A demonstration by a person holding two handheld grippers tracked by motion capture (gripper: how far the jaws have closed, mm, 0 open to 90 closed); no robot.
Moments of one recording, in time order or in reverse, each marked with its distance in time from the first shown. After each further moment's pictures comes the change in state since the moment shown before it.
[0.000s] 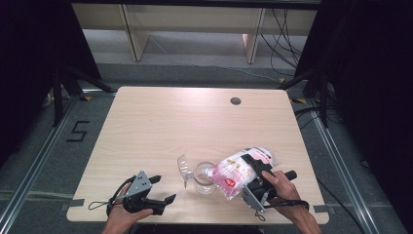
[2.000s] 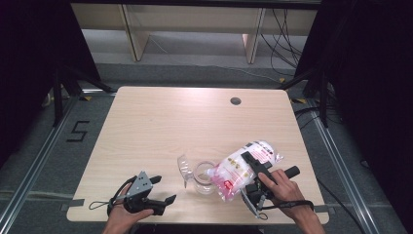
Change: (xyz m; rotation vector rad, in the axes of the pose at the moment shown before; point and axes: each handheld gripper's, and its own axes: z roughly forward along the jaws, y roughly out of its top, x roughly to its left) left arm -0.001 -0.001 0.002 -0.003 -0.006 -0.001; right arm -0.006 0.008 -0.003 0.063 -0.055 -0.232
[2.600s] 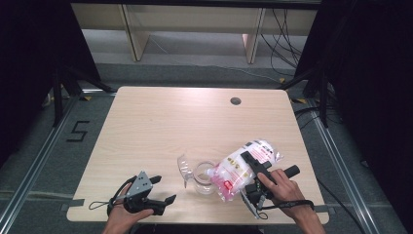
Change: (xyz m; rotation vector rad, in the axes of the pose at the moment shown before) left arm 0.000 0.000 0.001 -0.008 -0.002 -0.007; right arm -0.003 0.001 0.001 -0.025 -0.036 -0.050
